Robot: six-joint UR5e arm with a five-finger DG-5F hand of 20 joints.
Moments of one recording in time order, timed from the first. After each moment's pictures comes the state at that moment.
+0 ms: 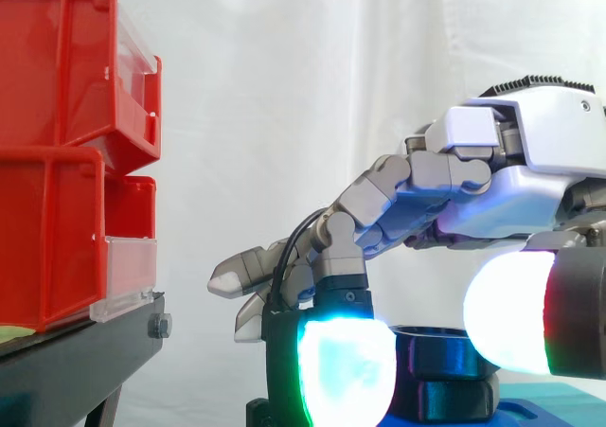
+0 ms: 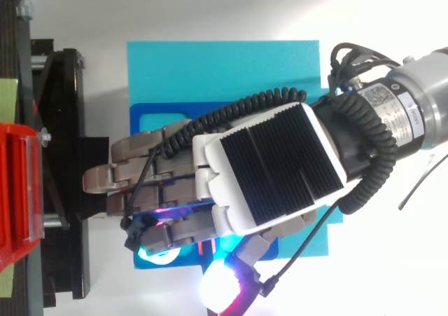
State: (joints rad) arm 0.05 -2.31 -1.11 -2.83 -1.96 -1.33
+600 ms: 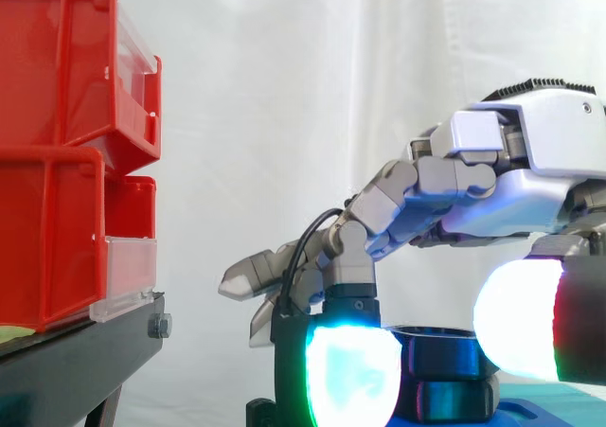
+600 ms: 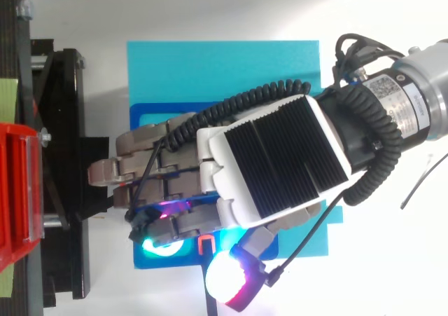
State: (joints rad) arm 0.03 -2.31 -1.10 -2.87 -1.99 -1.36
